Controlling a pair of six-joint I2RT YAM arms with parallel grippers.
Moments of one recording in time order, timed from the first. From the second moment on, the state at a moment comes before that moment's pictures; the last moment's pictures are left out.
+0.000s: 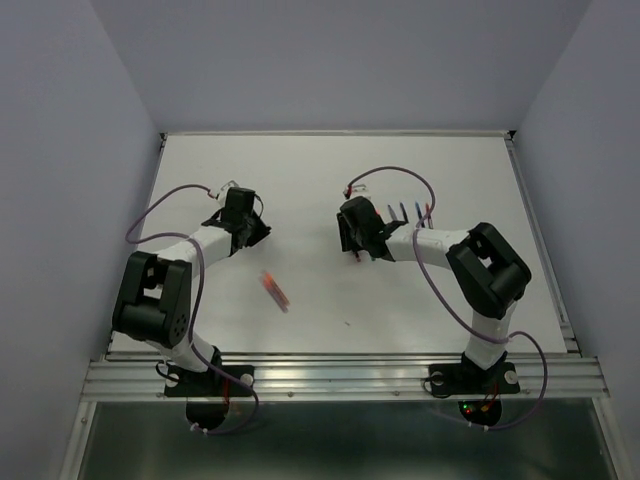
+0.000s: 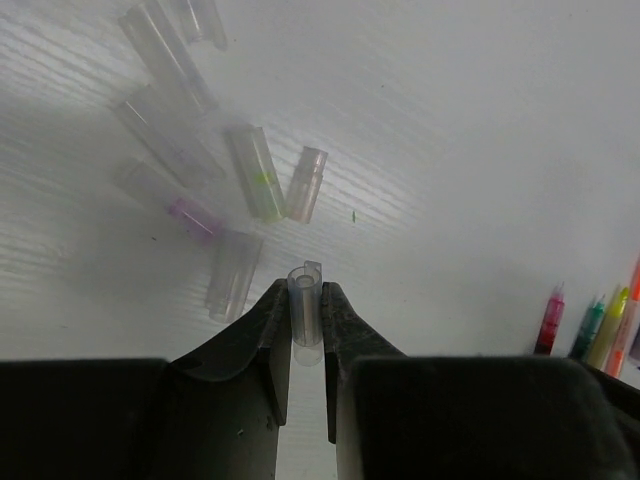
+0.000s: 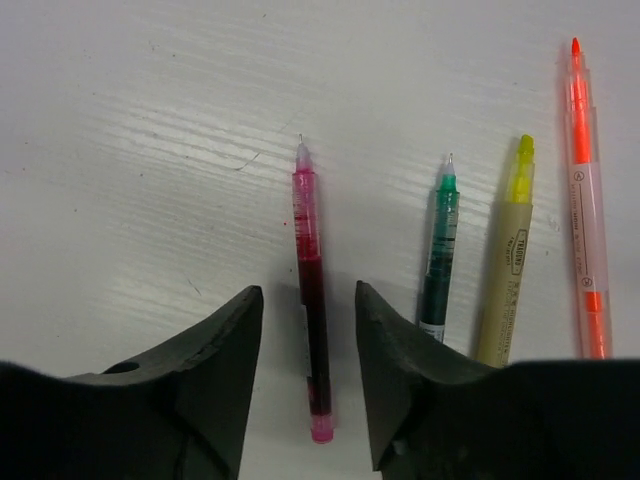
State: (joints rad) left arm -0.26 1.54 0.84 -0.11 -0.09 -0.81; right arm 0.70 1.86 1.09 -0.03 0.31 0.37
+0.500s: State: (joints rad) left arm -0.34 1.65 0.92 -0.22 -0.18 -0.81; right arm 0.70 1.67 1.12 -0.08 0.23 0.33
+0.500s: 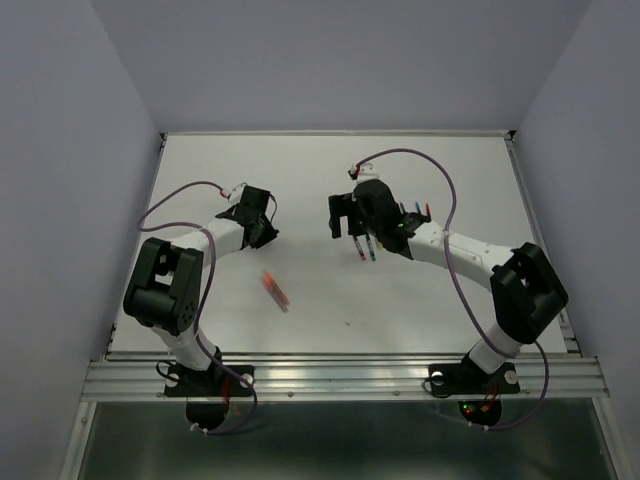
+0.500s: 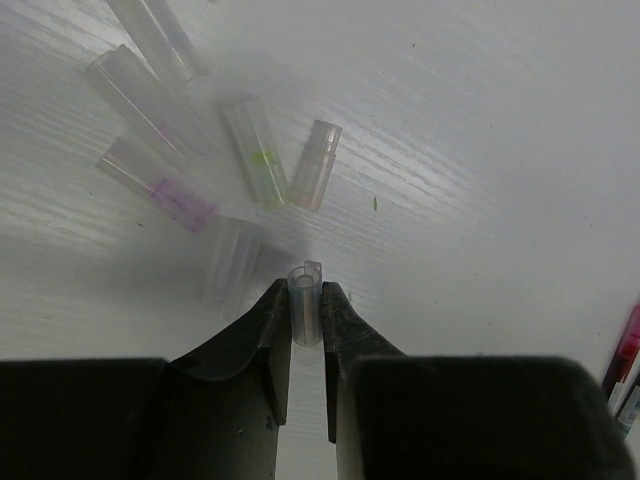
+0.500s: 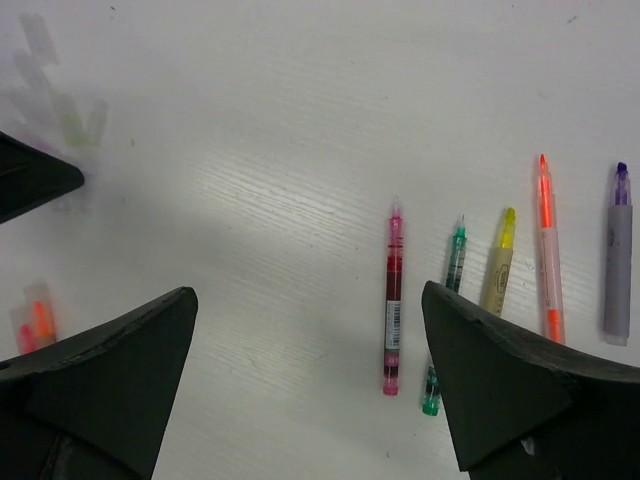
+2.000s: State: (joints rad) left arm -0.20 1.16 0.88 -0.38 -0.35 -0.79; right arm 1.08 1.99 1.34 -0.11 0.17 0.25
